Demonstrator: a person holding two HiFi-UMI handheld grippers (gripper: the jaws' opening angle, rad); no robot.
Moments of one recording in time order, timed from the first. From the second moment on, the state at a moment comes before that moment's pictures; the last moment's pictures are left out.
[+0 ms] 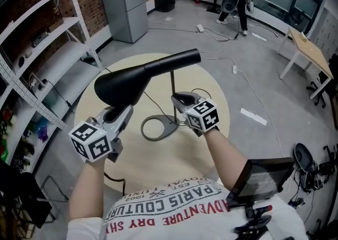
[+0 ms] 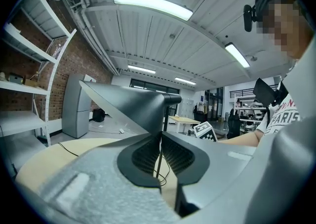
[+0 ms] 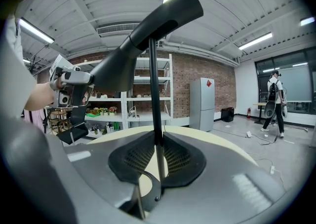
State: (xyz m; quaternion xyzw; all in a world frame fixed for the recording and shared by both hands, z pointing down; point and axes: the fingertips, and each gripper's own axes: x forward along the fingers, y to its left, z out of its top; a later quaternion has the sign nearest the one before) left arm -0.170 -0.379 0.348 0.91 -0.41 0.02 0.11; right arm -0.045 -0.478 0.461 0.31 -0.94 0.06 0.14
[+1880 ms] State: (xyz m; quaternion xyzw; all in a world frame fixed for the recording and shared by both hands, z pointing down) left arm -0.122 -0.383 0.401 0.90 -0.39 -0.05 0.17; right arm -0.041 -0.471 0.453 0.31 -0.95 0.06 0.09
